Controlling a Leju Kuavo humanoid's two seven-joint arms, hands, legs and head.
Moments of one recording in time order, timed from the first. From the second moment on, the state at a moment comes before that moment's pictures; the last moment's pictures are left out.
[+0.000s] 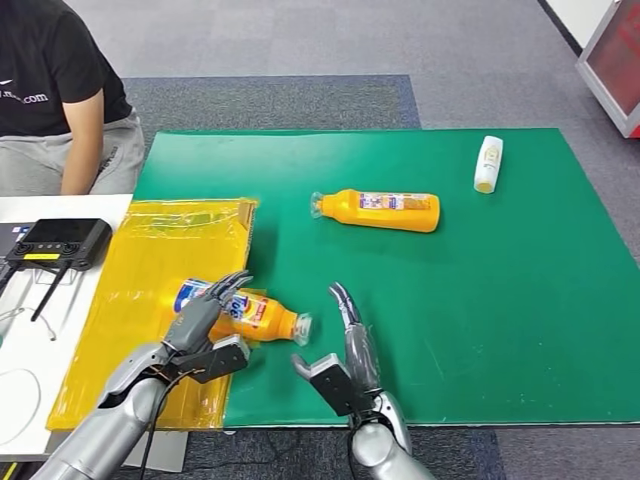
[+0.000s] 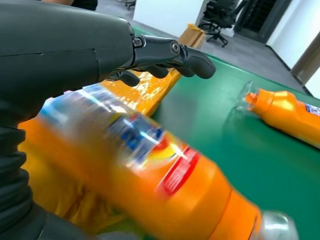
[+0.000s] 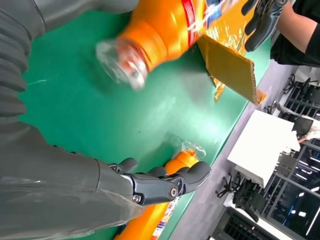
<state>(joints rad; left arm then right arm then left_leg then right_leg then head) -0.22 0.14 -0.52 -1.18 -0.68 0.09 -0.28 -0.16 0.21 0.52 -0.98 0.55 -0.45 -0.48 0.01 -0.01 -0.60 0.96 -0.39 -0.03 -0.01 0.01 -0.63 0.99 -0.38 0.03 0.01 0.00</state>
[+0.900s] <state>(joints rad) -0.07 -0.01 -0.40 -1.53 -0.14 0.19 -0.64 -0.16 0.21 0.53 -0.97 0.53 -0.47 -0.52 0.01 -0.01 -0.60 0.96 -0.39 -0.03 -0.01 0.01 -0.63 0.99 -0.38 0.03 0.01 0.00</state>
